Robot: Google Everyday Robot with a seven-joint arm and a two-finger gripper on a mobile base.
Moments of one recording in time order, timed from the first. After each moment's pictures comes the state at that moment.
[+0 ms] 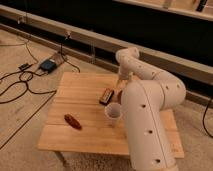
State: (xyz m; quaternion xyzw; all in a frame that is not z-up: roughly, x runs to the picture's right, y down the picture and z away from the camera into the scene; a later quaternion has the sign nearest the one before) arm 0.146 -0.016 0.991 -0.20 0.24 0.69 0.65
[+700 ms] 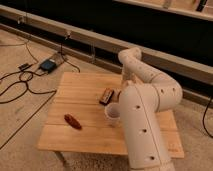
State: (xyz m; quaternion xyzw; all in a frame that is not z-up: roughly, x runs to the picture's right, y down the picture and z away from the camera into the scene) arm 0.181 -0.014 1.002 -0.18 0.27 0.69 0.65
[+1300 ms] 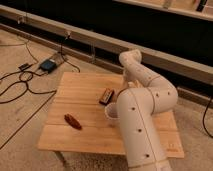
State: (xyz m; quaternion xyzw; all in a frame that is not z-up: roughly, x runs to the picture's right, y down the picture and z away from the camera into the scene) arm 0.187 -0.006 1.018 -0.19 0.28 0.68 0.65
